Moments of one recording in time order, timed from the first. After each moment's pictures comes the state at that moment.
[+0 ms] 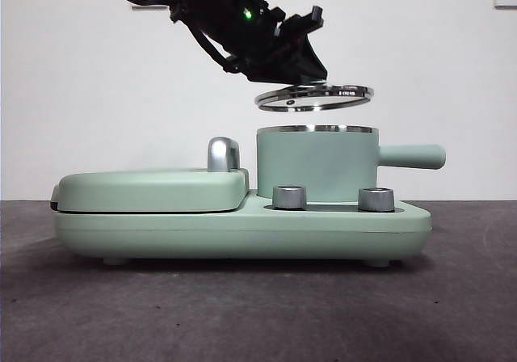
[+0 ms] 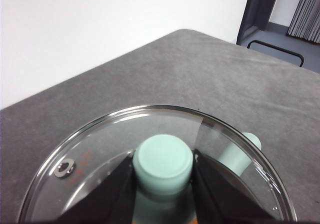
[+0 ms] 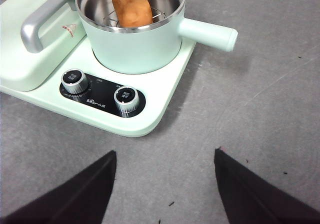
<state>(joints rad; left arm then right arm) -0.60 1.92 1.54 0.13 0.29 0.05 0.37 0.51 0.74 -0.77 -0.03 0.06</state>
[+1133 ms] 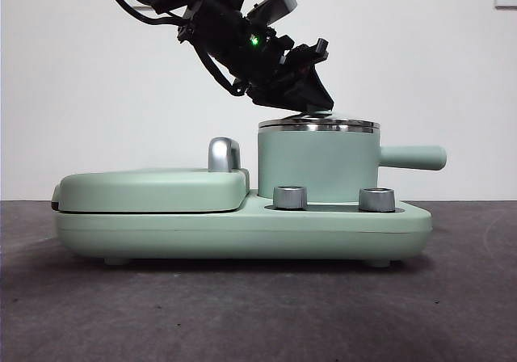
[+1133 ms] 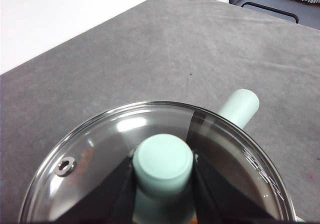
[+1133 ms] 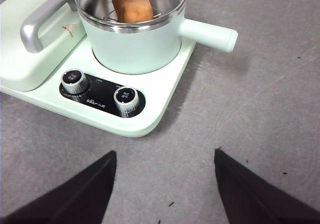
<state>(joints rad) -0.60 1.97 1.55 0.04 0.32 0.15 0.37 0.51 0.74 -0.77 -0.02 0.06</state>
